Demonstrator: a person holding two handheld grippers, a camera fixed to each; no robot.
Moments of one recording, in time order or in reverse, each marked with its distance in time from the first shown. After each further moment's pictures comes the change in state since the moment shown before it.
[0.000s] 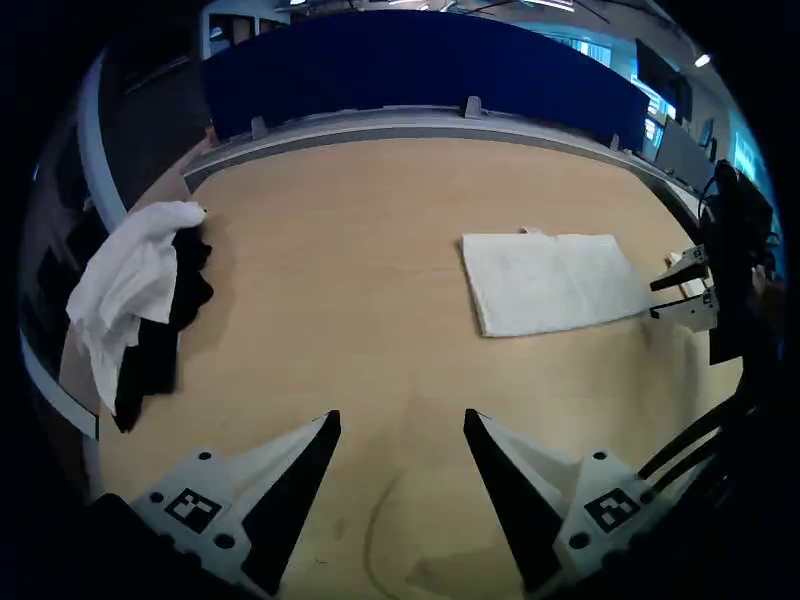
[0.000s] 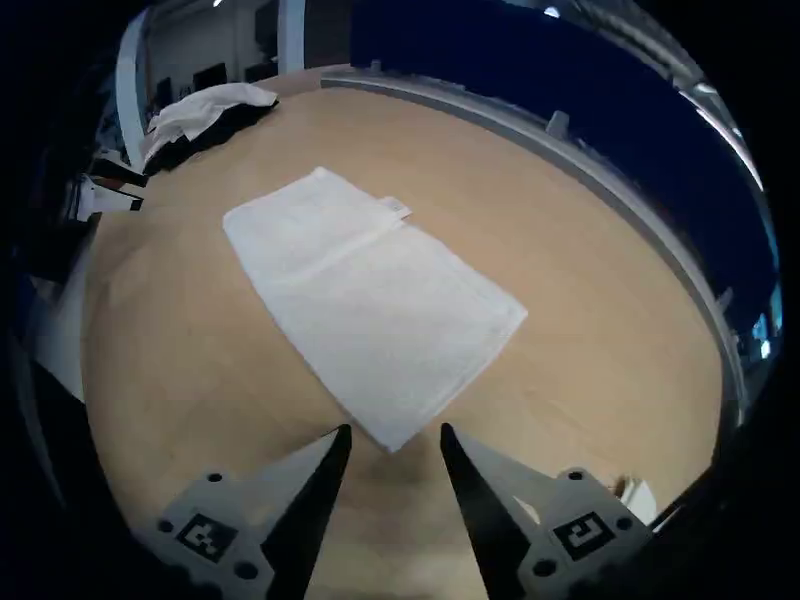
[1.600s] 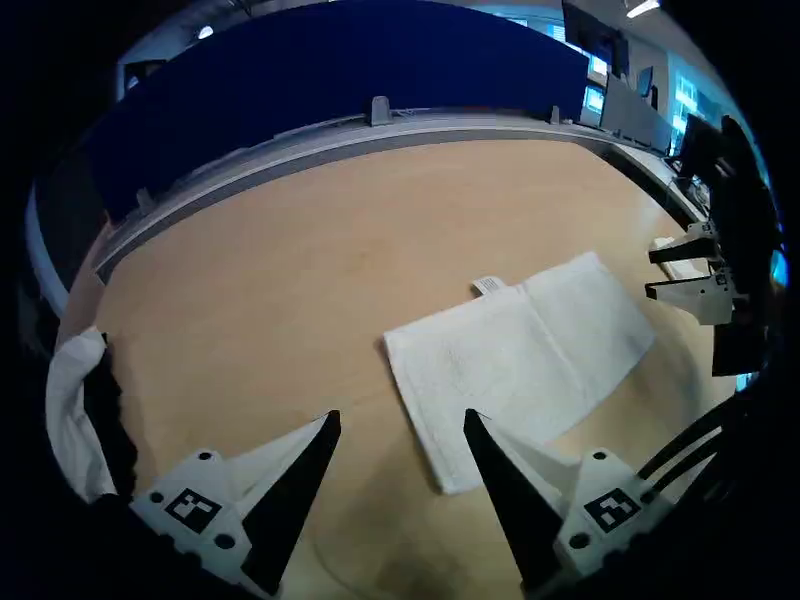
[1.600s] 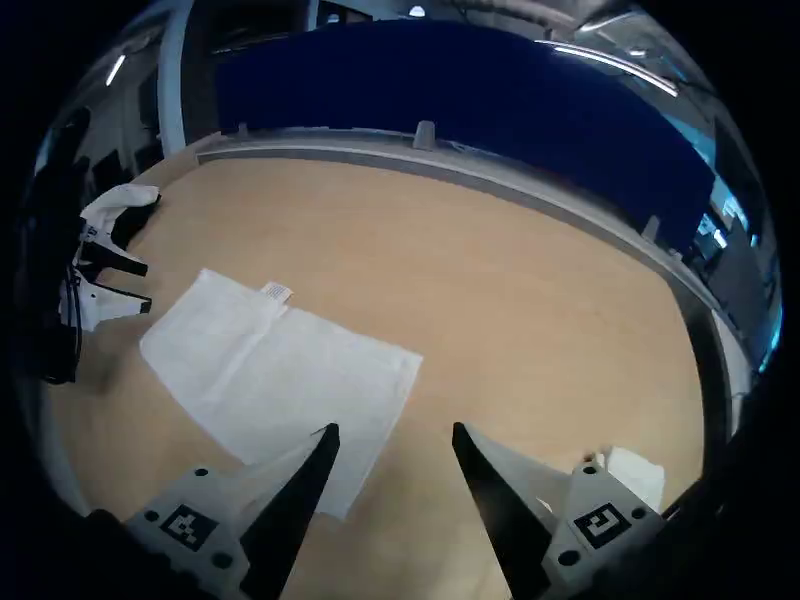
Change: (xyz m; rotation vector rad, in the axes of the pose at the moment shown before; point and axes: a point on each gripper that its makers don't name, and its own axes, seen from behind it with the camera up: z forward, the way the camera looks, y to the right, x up) left arm 0.113 0.071 0.116 -0.178 0.030 0.235; right arm 0.040 0.059 -0.014 -0.263 0.127 0.337
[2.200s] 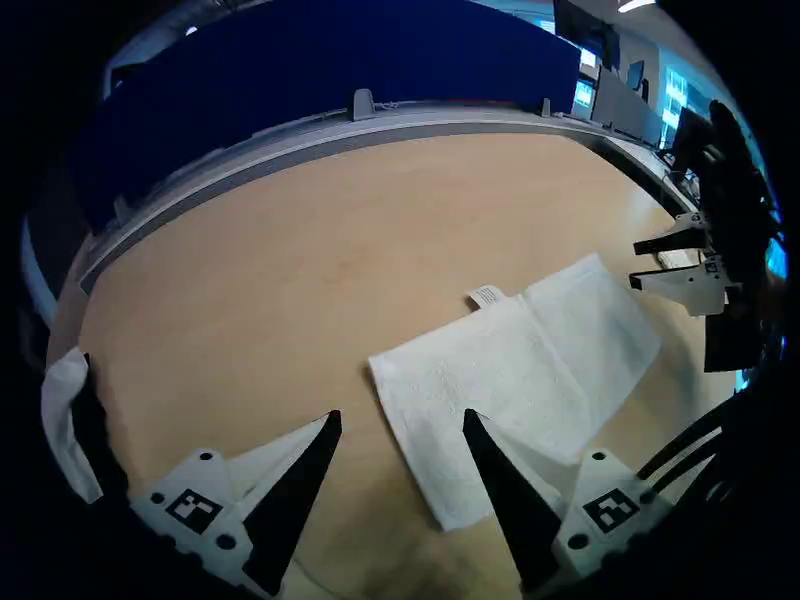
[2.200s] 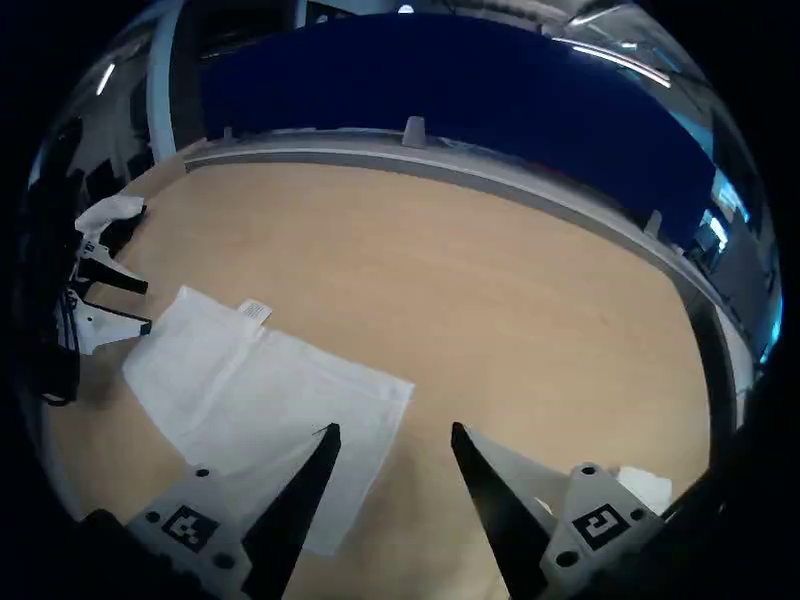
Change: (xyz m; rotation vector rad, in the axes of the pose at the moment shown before) left arm 0.018 0.007 0.030 -0.048 -0.013 0.033; right arm 0.018 0.008 0.030 -0.006 0.002 0.036
